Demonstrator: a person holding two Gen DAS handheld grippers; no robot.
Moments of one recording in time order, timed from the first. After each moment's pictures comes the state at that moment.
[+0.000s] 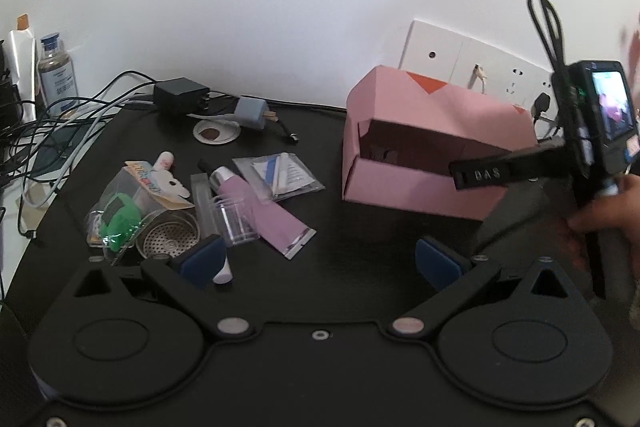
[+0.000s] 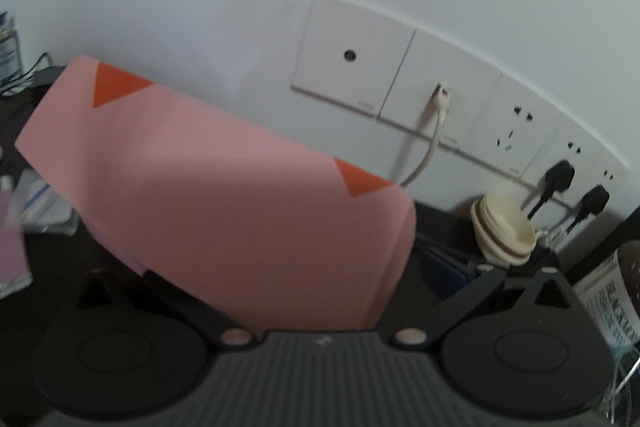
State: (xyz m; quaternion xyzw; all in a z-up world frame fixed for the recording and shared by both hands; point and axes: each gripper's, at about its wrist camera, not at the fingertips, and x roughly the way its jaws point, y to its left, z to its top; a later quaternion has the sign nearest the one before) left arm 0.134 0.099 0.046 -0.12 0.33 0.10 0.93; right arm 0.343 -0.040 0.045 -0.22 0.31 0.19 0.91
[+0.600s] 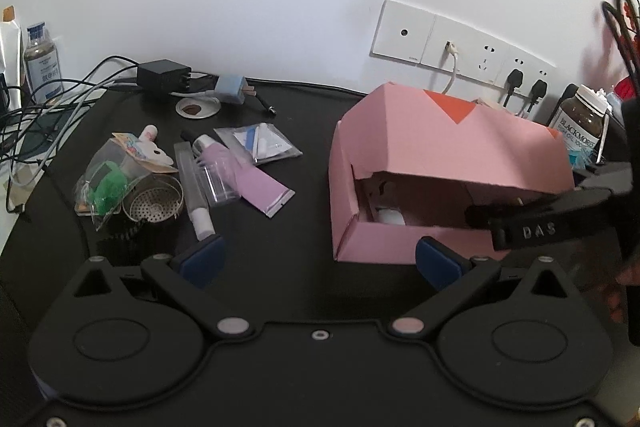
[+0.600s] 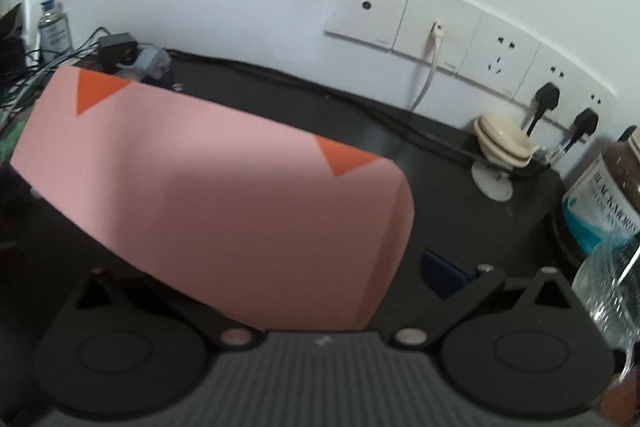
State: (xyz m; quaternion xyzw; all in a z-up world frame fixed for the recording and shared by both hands) left arm 0.107 0.091 0.036 -0.12 0.34 0.06 0.93; right arm 0.253 -0.081 0.039 -0.19 0.35 0.22 0.89
